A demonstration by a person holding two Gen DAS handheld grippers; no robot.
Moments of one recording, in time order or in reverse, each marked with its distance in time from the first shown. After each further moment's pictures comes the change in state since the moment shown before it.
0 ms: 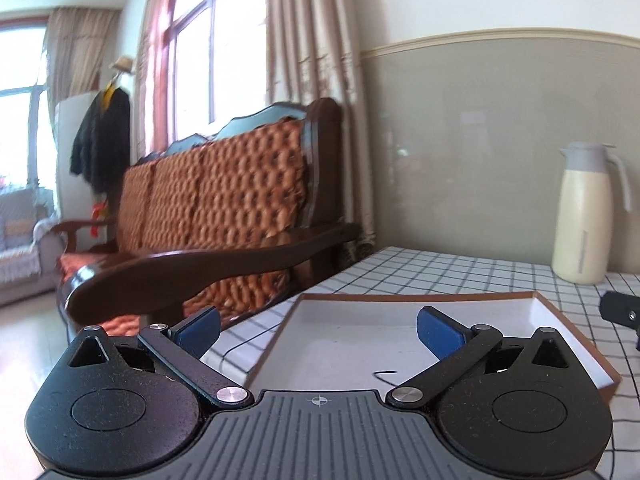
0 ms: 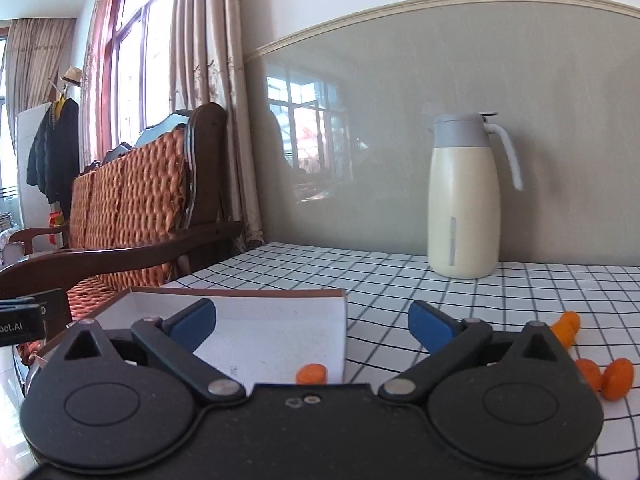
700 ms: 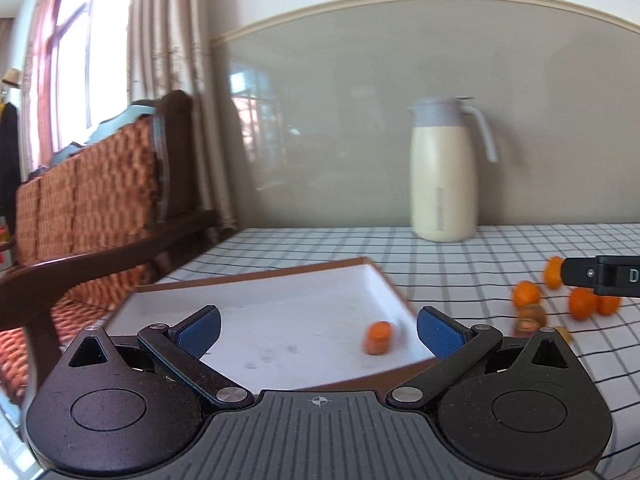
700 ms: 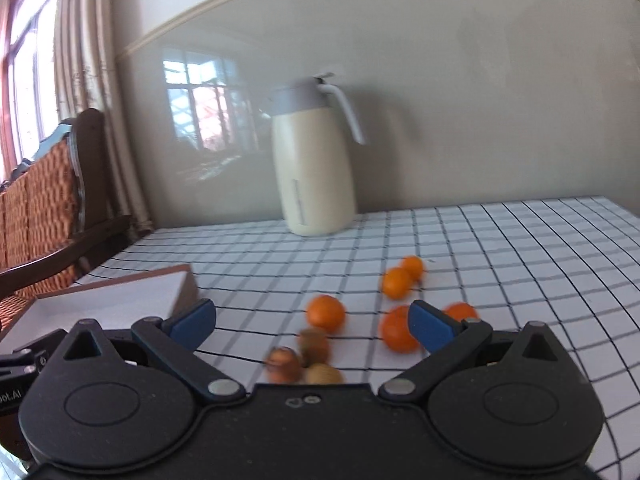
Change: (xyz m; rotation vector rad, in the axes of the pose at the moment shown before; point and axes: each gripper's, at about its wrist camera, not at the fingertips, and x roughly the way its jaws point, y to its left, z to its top) left arm -0.041 -0.121 -0.004 0.130 0.056 -0.319; right arm -0.044 -0.107 -0.015 0.186 0.115 -0.268
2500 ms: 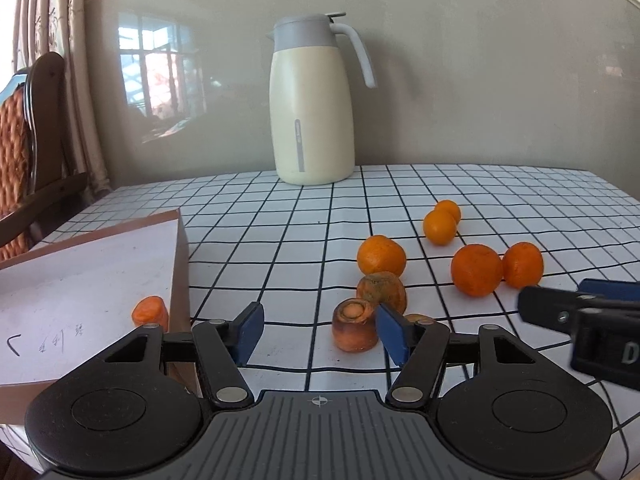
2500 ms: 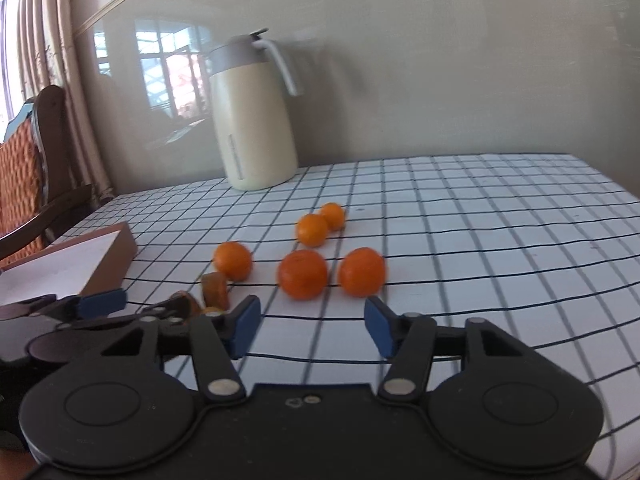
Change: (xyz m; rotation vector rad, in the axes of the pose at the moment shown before) left arm 0.065 -0.129 -0.007 0.058 0.166 -0.216; right arm 0.006 -0.052 -0.018 0.012 0.119 -0.024
